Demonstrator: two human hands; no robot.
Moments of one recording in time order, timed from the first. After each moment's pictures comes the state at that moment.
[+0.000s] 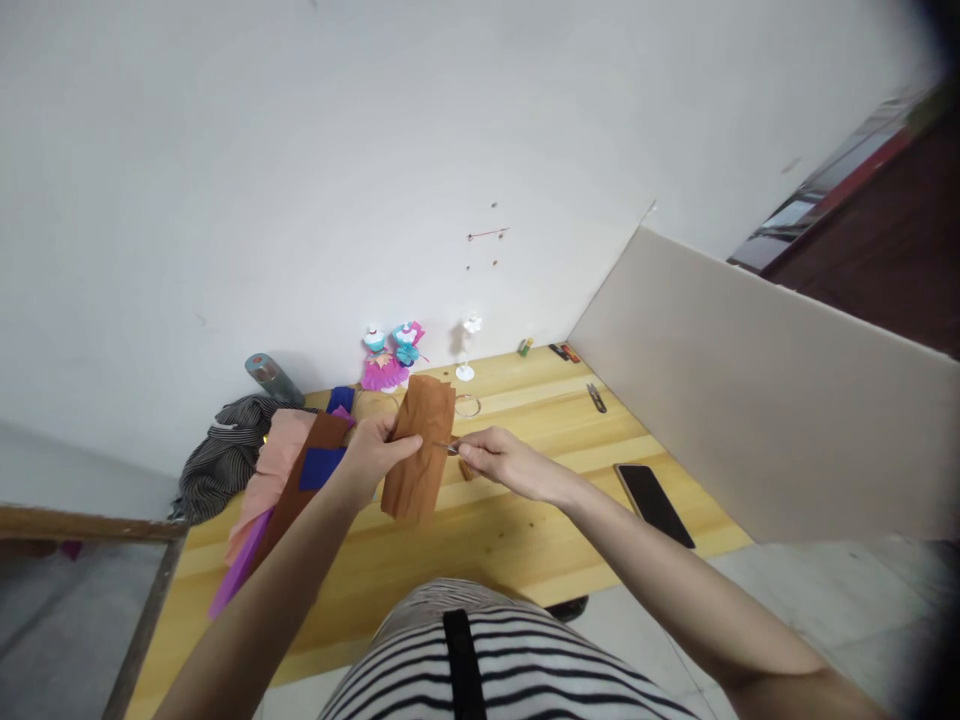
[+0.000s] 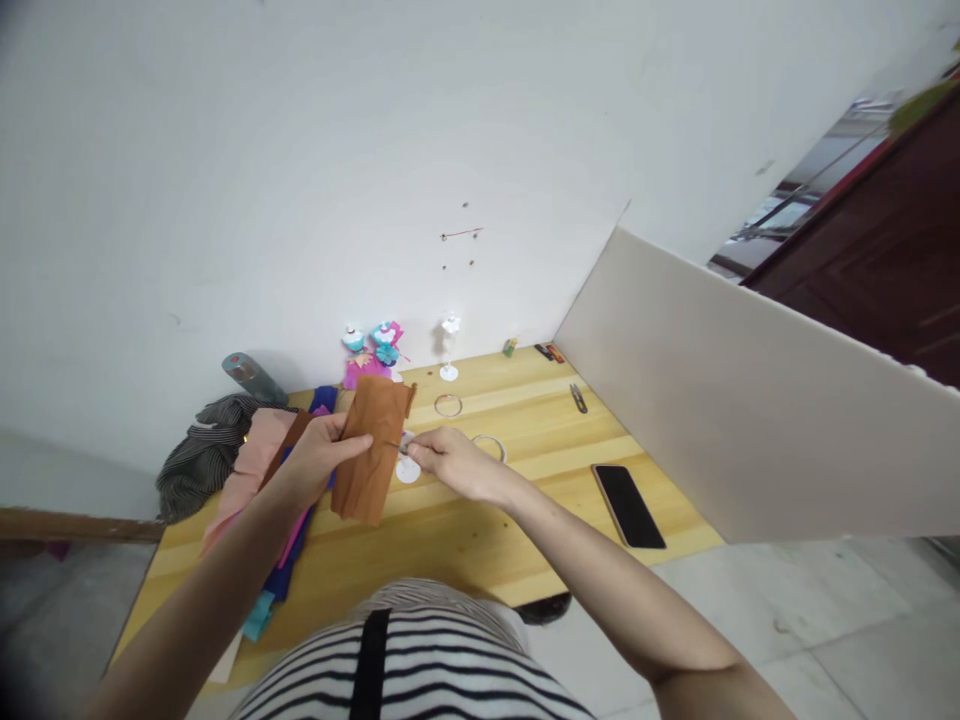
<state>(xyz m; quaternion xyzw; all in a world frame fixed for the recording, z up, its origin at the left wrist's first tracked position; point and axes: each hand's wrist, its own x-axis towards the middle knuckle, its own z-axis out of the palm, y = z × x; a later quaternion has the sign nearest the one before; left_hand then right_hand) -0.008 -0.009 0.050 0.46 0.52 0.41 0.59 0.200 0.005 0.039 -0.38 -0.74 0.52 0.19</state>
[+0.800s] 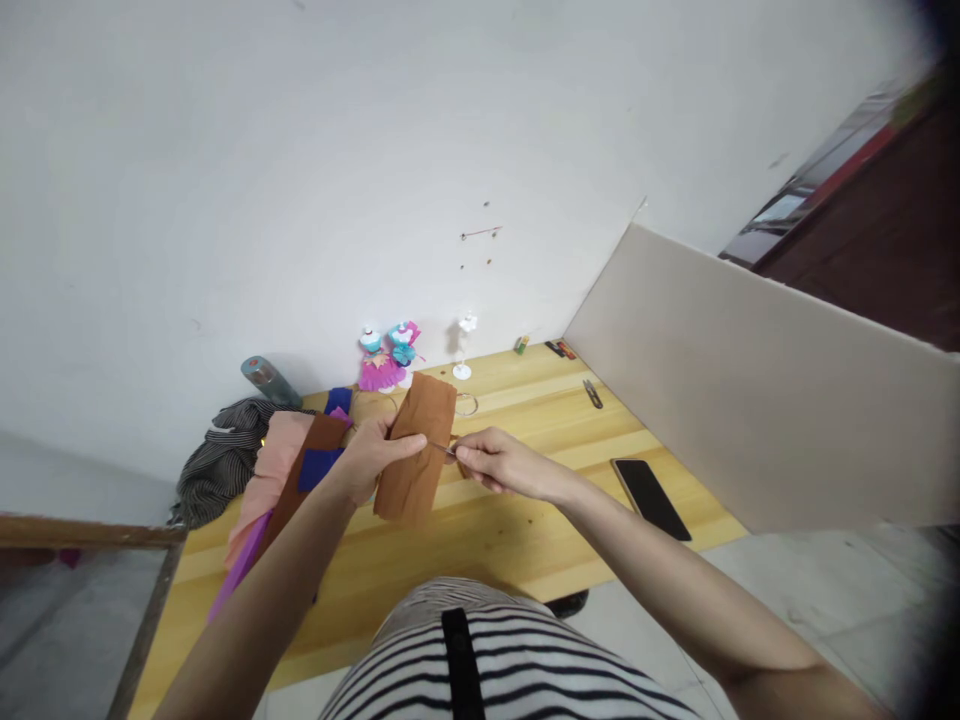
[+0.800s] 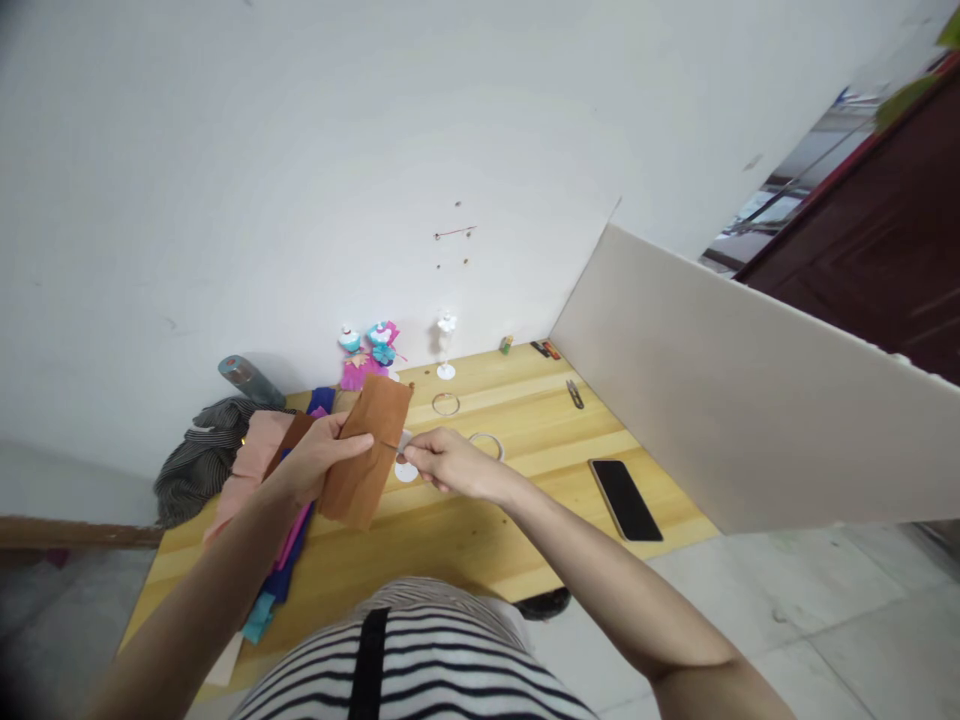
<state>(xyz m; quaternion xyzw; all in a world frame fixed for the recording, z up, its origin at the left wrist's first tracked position) -0.006 -0.007 0.050 0.43 0.46 0.39 0.68 0.201 0.000 0.041 -0.40 -0.64 0.63 0.19</state>
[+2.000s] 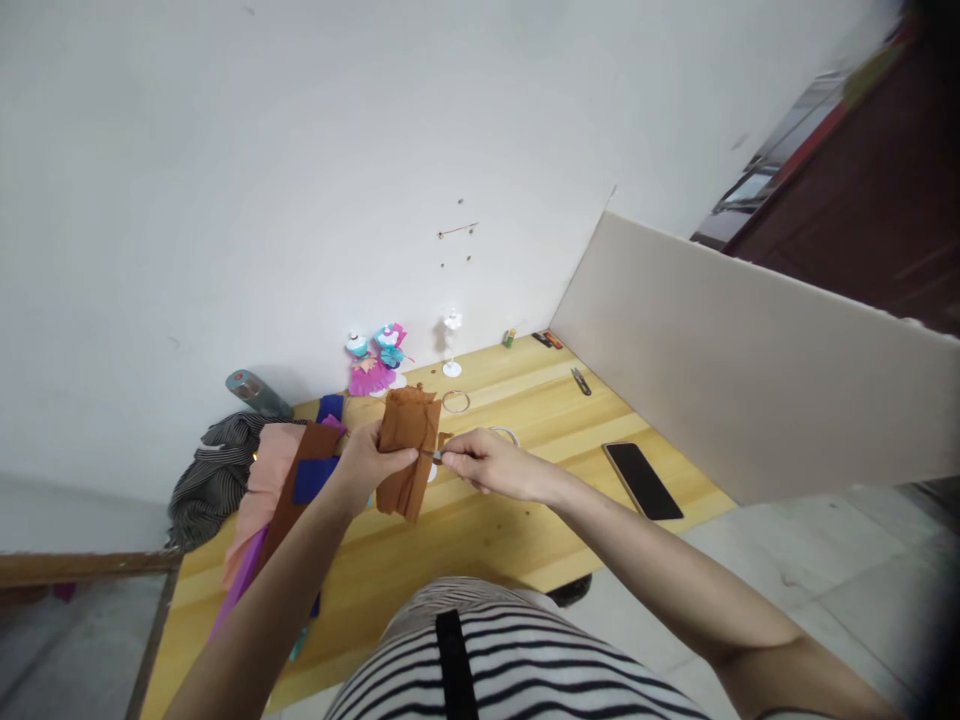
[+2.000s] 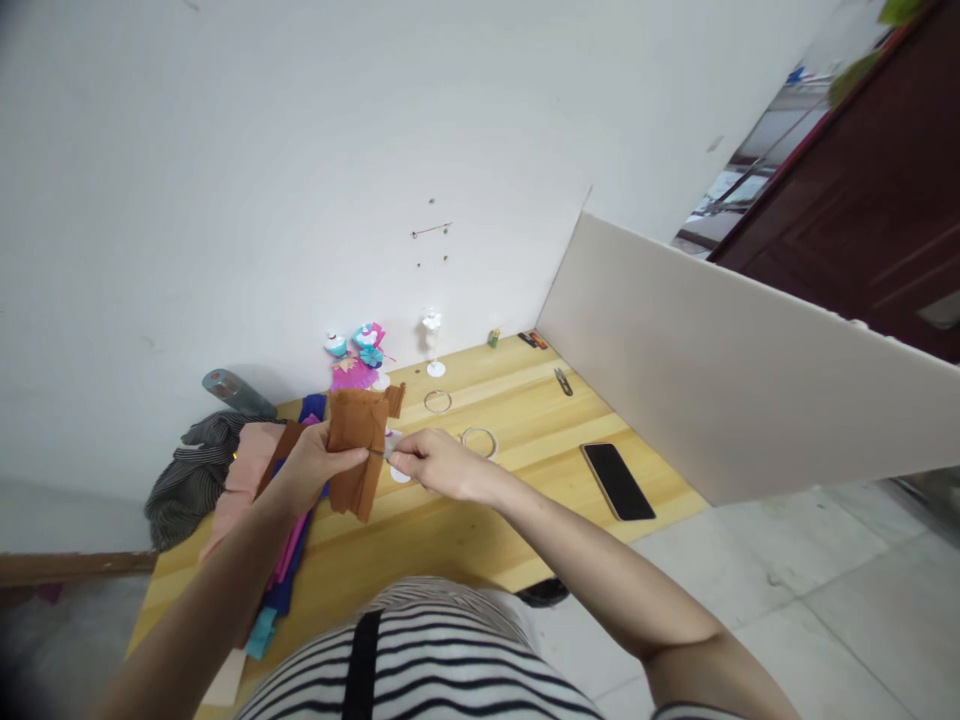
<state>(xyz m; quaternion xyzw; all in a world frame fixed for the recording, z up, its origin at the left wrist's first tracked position) 0.001 -0.001 0.041 0.49 0.54 0.39 0.56 0.207 -0.002 0.033 -0.41 -0.71 0.54 0.19</state>
